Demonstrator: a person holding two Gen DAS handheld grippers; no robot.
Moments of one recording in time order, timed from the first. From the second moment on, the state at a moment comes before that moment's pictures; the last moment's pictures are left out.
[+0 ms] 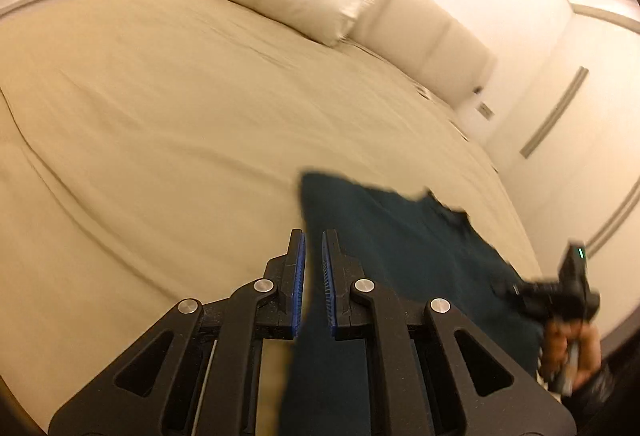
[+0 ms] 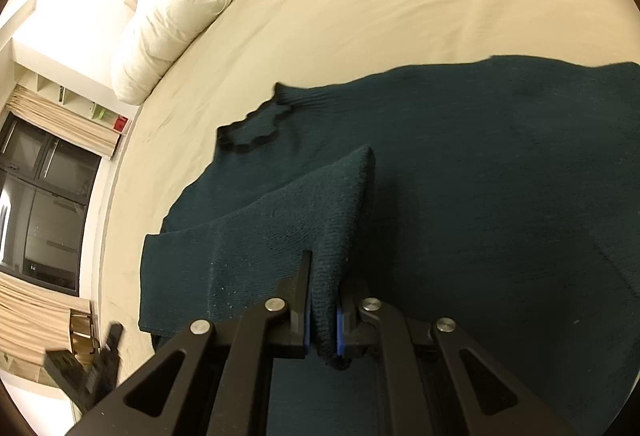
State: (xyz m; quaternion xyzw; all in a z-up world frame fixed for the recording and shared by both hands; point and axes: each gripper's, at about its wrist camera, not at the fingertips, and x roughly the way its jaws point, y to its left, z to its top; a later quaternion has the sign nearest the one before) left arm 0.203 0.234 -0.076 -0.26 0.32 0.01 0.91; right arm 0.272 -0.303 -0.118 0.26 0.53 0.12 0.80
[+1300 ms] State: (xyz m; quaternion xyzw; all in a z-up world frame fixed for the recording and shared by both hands) left arm 0.321 0.154 -0.088 -0.02 0.44 -0.05 0.90; right arm 0.280 -0.326 -0.131 0.20 0.53 0.11 0.81
